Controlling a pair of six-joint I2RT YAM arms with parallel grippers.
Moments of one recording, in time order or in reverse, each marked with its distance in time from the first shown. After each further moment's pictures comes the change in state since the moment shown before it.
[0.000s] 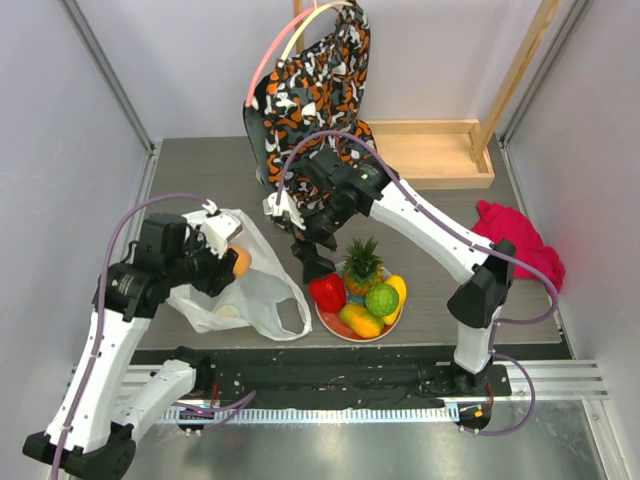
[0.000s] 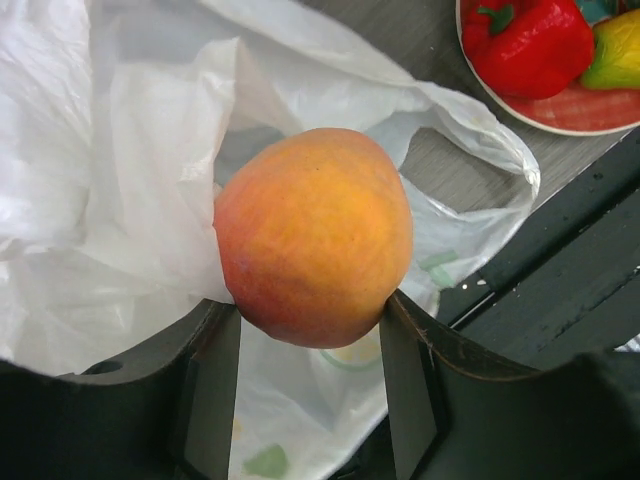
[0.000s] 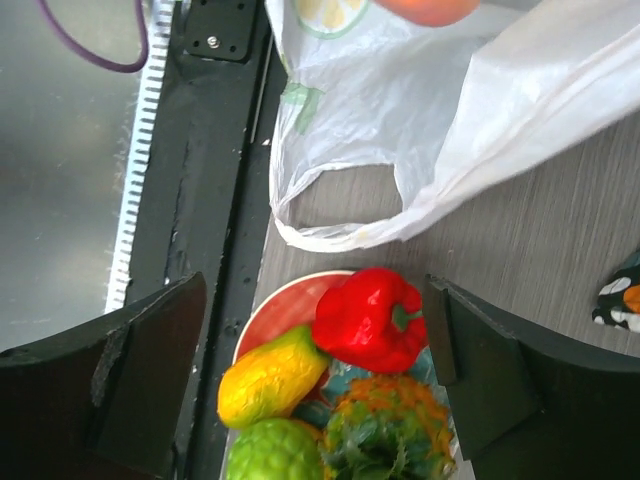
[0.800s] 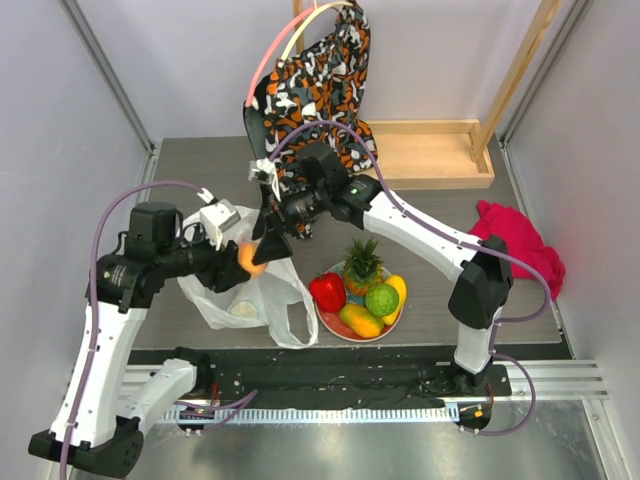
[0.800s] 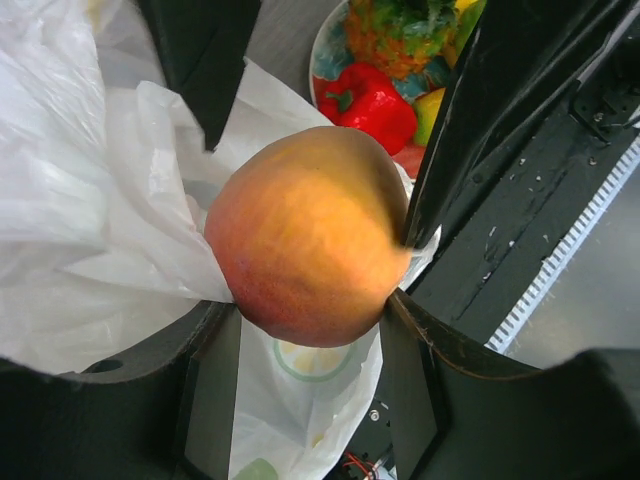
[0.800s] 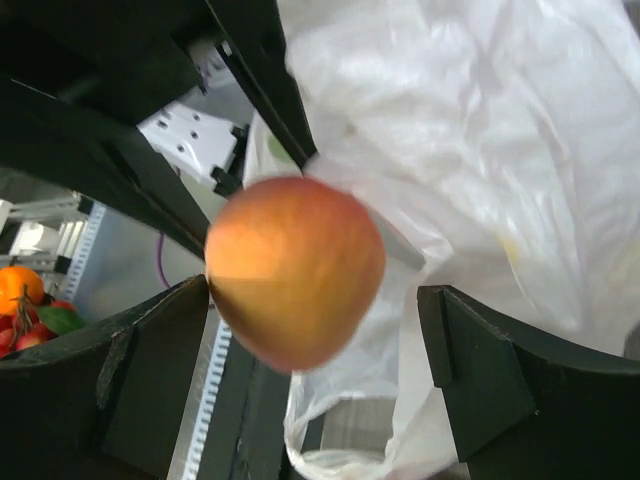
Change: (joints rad) left arm 0.087 0.063 0.113 -0.023 0.348 -0.046; right arm -0.006 -0.019 -0.206 0.763 -0.256 0.666
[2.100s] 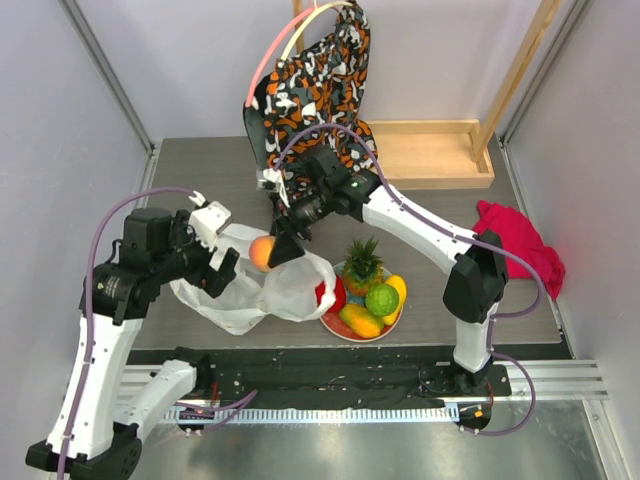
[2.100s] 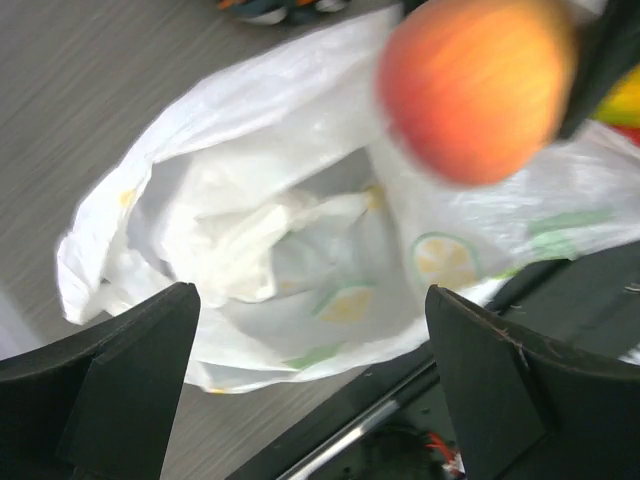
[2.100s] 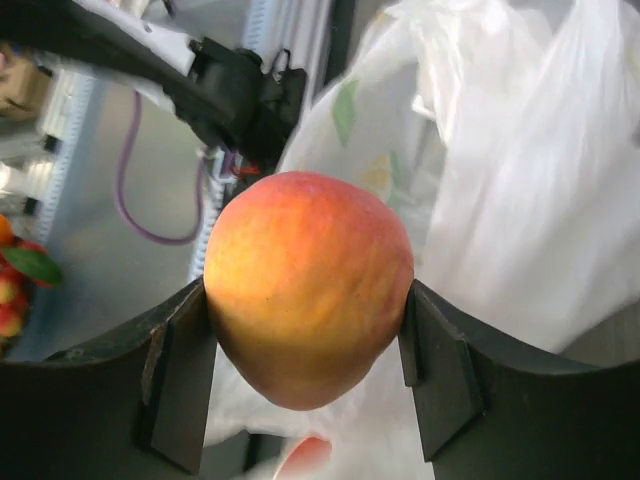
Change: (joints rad) left arm -0.005 -0.023 0.014 -0.011 -0.243 0.063; right arm -0.026 0.045 0.004 -0.110 -0.043 -0.122
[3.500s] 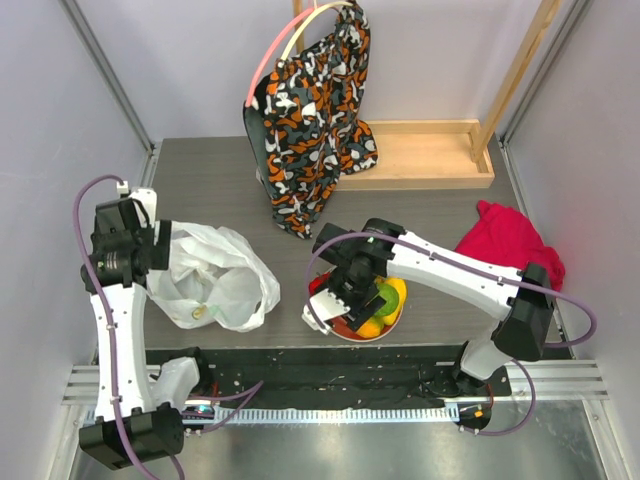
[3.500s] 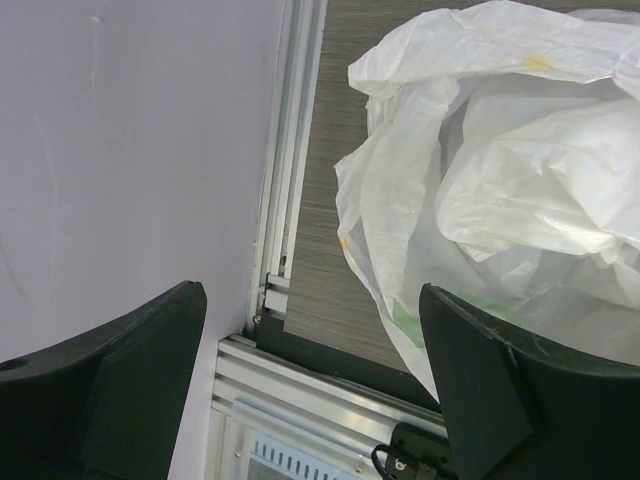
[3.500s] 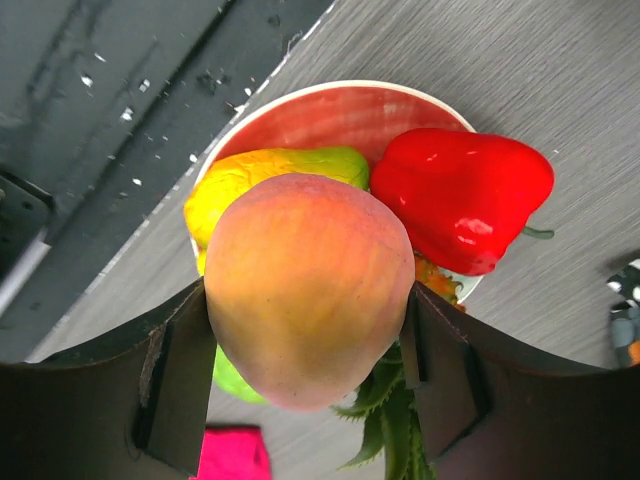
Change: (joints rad) left arm 0.471 0.084 -0.141 0.205 -0.599 -0.017; right arm 0.222 -0.316 -0.299 -0.771 0.735 -1.162
